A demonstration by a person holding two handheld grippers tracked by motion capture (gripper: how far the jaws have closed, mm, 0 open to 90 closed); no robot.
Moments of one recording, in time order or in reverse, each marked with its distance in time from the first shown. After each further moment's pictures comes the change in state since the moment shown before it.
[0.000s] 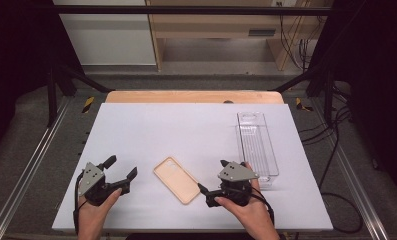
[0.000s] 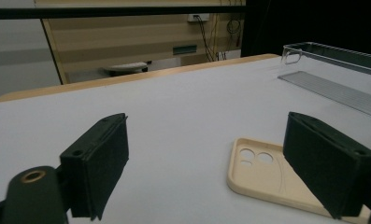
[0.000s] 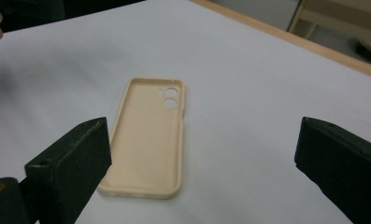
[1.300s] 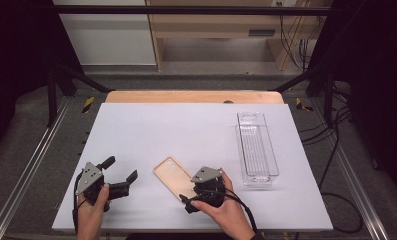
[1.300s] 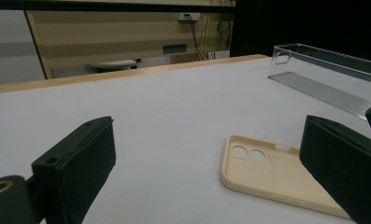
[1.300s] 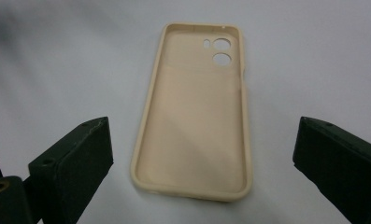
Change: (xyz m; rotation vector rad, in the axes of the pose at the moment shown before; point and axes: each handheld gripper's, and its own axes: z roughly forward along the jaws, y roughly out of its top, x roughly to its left) left arm 0.005 -0.004 0.001 -0.001 -0.049 -0.026; right arm 0.034 -0.010 0.059 0.217 0.092 0.006
